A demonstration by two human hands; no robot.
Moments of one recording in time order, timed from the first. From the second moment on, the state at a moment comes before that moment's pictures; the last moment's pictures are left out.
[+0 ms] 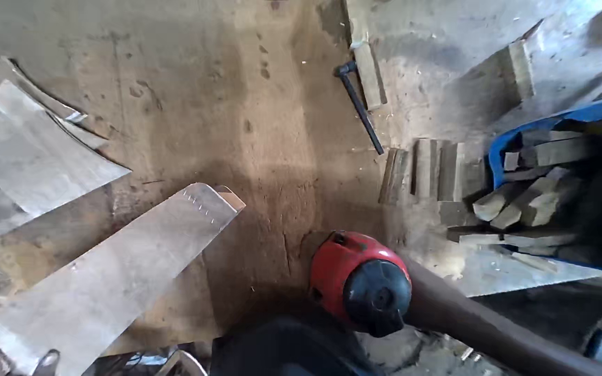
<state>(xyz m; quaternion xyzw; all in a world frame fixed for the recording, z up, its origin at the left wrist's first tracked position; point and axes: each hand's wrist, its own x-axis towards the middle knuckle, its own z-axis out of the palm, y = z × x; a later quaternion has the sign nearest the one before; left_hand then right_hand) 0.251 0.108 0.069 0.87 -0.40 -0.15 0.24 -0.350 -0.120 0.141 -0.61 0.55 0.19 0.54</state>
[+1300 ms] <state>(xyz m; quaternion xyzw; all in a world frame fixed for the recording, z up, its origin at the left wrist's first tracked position) 0.262 0.110 0.068 0.88 -0.38 -0.16 0.22 -0.172 -0.167 0.017 -0.74 0.45 -0.25 0.44</state>
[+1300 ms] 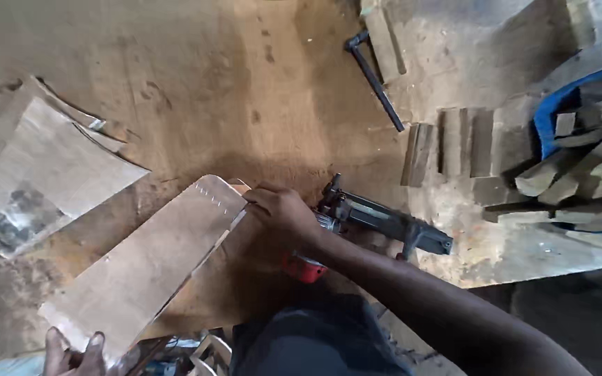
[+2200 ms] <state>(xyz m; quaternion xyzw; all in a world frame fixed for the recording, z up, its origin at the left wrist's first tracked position) 0.272 0.118 0.061 0.87 -0.39 -0.16 0.25 -0.168 -0.165 0.016 -0.73 0.47 -0.25 0.43</state>
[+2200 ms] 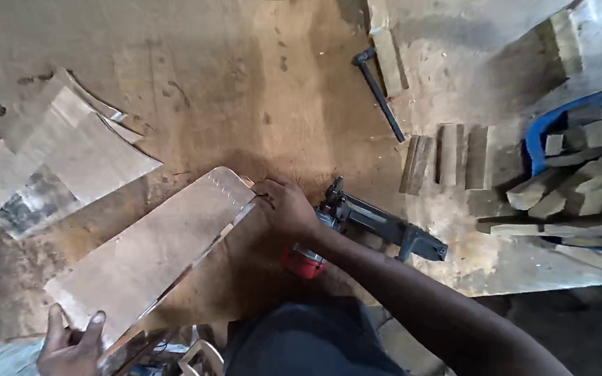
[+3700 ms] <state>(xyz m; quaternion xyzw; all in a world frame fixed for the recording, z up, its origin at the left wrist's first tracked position) 0.269 0.117 0.072 0.91 -0.30 -0.19 0.21 -0.187 -0.253 0.245 -0.86 0.34 0.16 0.35</state>
